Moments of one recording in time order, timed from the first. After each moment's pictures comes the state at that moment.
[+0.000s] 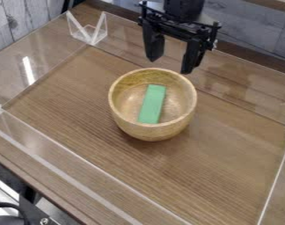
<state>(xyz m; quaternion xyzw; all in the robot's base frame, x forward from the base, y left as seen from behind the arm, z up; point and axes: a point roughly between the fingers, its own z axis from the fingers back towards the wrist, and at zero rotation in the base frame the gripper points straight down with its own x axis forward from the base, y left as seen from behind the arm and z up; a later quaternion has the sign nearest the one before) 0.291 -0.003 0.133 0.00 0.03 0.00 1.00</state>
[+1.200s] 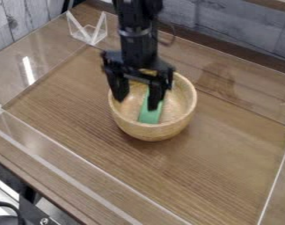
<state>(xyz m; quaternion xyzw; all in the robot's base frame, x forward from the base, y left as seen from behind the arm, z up) 0.259 0.023 0.071 -0.02 -0.01 0.07 1.00</state>
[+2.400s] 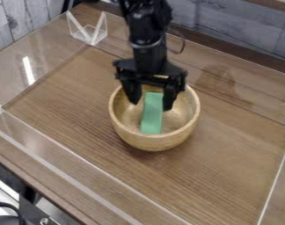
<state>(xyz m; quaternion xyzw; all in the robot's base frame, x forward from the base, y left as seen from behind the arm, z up) 0.288 0.022 0.065 -0.03 -0.06 0.12 0.99</state>
